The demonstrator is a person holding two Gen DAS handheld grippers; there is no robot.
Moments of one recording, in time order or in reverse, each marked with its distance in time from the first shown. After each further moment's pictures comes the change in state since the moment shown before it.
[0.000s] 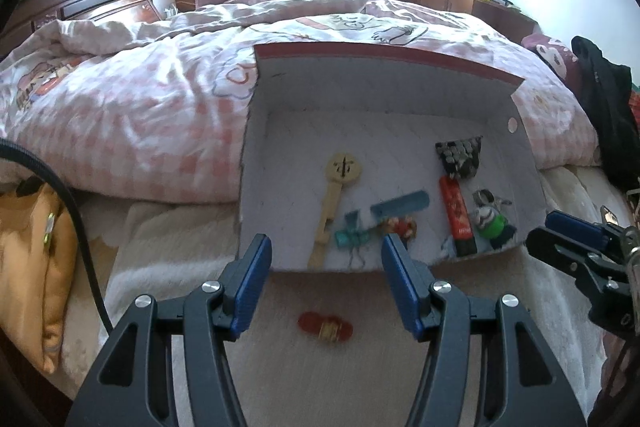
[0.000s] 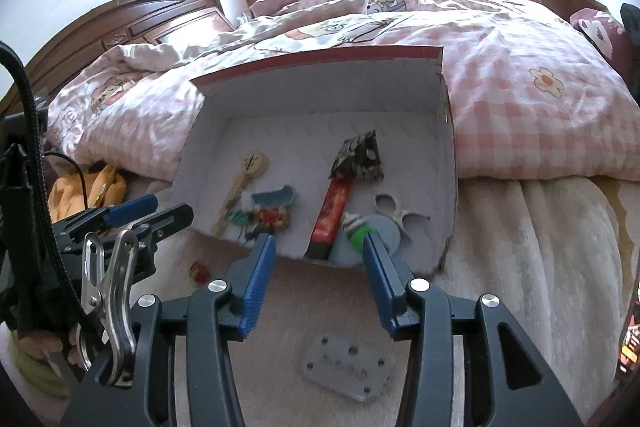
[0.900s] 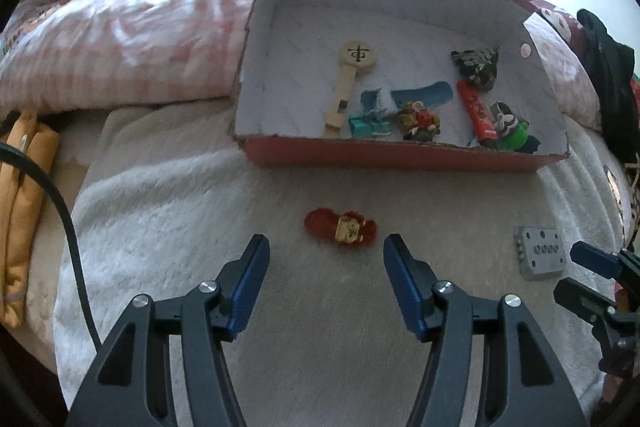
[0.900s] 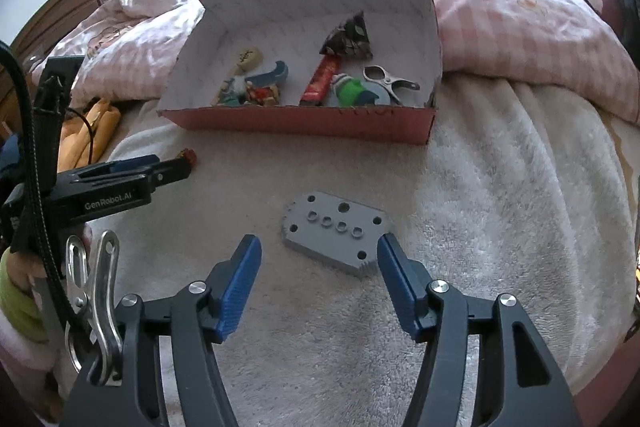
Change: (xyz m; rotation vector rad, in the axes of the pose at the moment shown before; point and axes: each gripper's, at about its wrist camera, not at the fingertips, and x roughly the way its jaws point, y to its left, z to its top) left arm 0.032 0.012 -0.058 -0.019 0.161 -0.051; right arm -0.001 -0.008 -0.080 -0.012 0.149 -0.027
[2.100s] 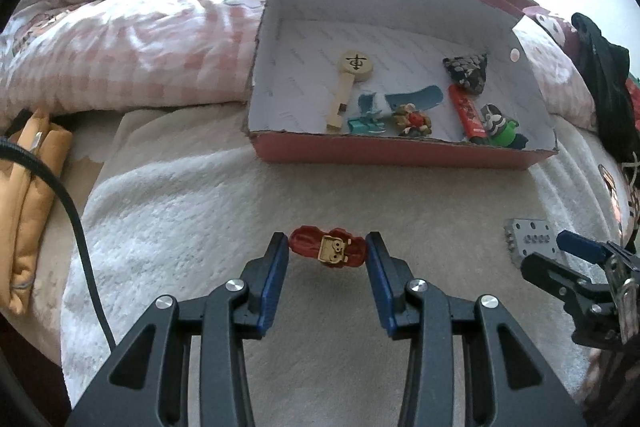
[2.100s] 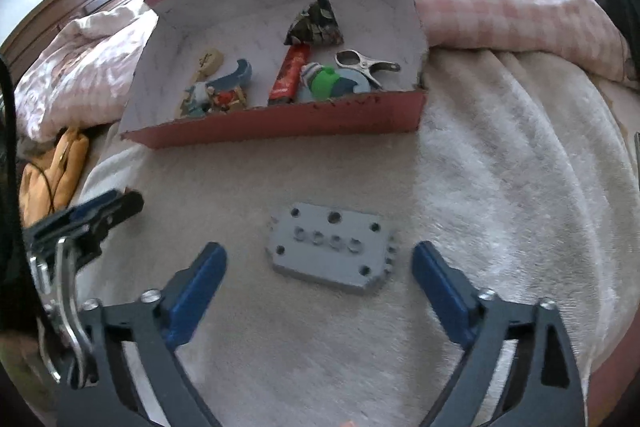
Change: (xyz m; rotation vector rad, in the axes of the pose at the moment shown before) left arm -0.020 0.004 -0.014 -0.013 -0.037 0.004; right arm 0.026 0.005 0.008 0.140 0.023 -0.077
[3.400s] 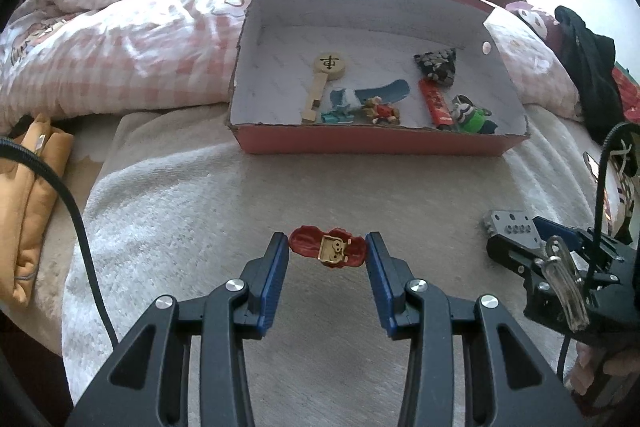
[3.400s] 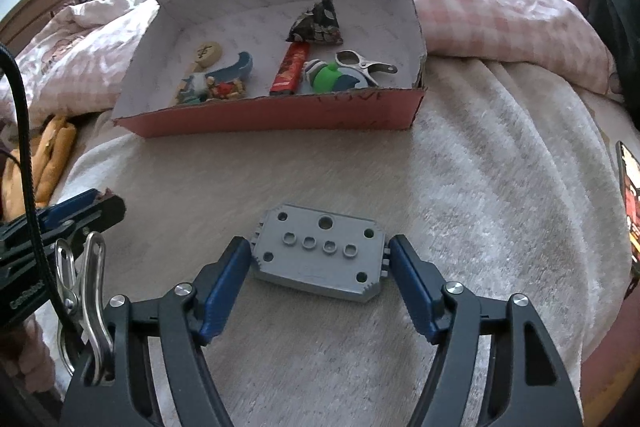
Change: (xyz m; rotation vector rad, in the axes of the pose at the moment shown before) left arm -0.021 -0.018 -0.011 0.036 -0.013 -0.023; right arm -0.009 0.009 -0.015 -0.039 -0.021 -0.066
